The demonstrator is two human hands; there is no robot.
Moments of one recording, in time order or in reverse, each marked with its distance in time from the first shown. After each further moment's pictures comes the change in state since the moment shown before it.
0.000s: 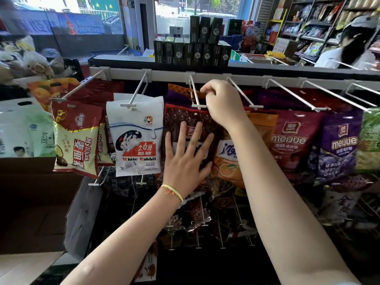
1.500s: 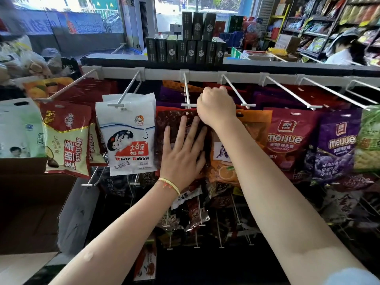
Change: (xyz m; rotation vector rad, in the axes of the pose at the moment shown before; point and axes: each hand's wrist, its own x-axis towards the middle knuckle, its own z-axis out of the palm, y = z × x) left_hand 0.016 0.005 0.014 0.044 0.067 0.007; right_hand 0.005 0.011 0.013 -0.489 -0.026 -0.005
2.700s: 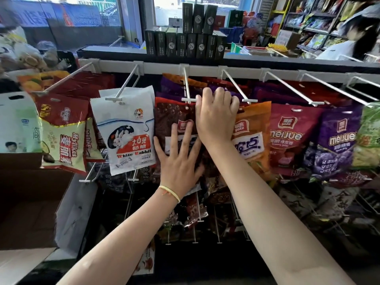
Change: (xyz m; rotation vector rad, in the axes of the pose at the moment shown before) left_hand -0.025 0.009 0.004 -0.027 -0.078 -0.097; right_hand -0.037 0.006 0.043 -0.190 0.470 -0.036
